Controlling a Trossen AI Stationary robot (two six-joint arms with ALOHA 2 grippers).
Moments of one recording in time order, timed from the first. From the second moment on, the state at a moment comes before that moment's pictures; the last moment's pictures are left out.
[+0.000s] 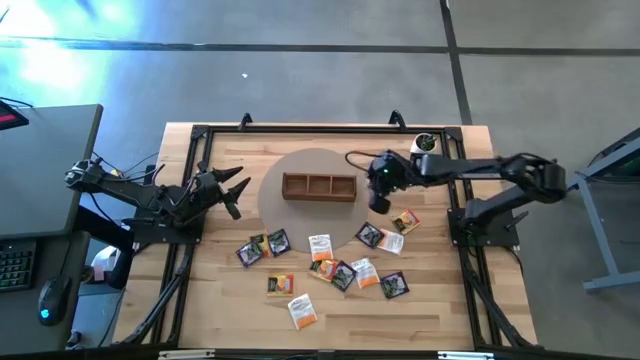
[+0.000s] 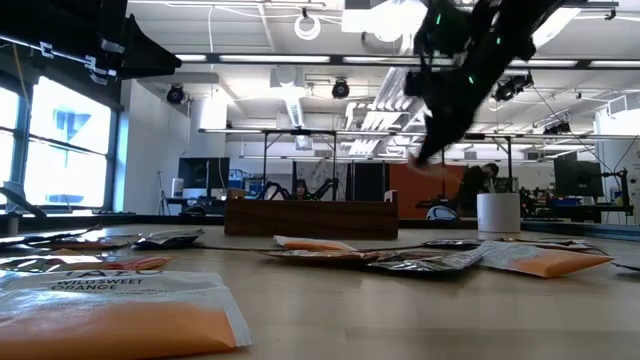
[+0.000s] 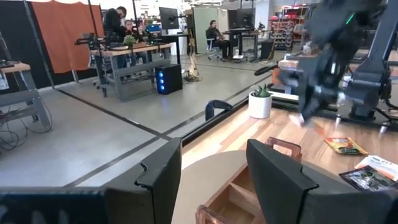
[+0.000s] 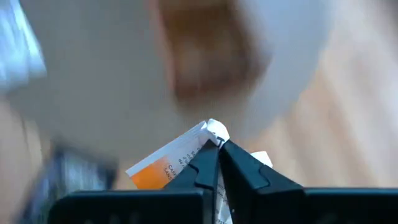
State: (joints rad) left arm -0.33 0.40 0.26 0.13 -1.00 0.00; right arm -0.28 1.35 0.83 -0.36 0.09 0.05
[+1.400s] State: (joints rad) left arm -0.33 0.40 0.26 0.12 -0.95 -0.01; right arm -0.16 1.71 0.83 0.27 0.57 -0.10
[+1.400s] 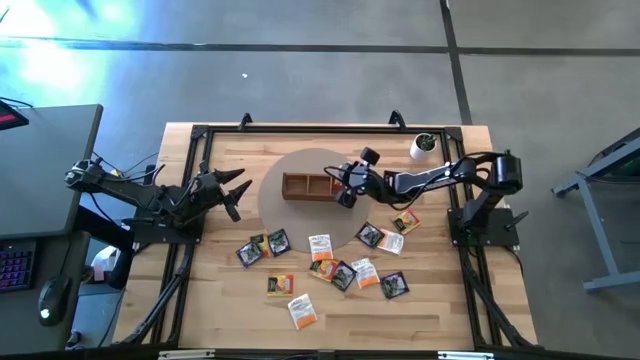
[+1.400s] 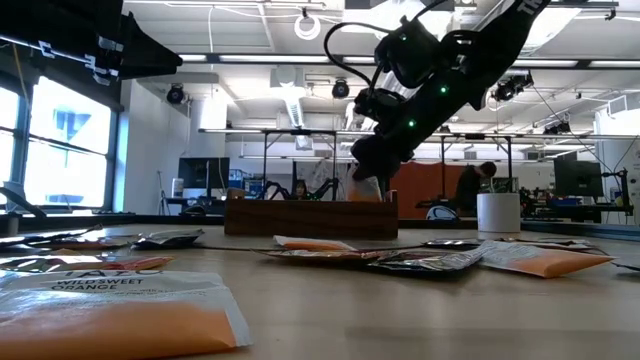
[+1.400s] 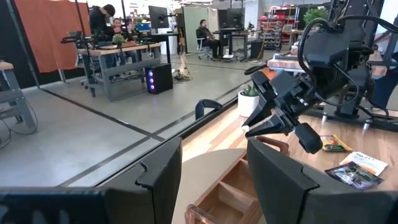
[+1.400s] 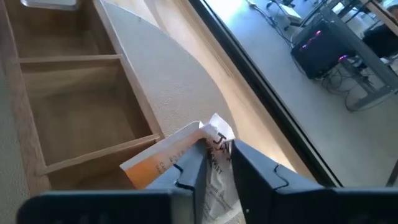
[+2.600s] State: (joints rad) left arm -0.33 0.40 0.26 0.12 -0.94 -0.01; right arm -0.14 1.67 0.90 0.16 0.30 -0.23
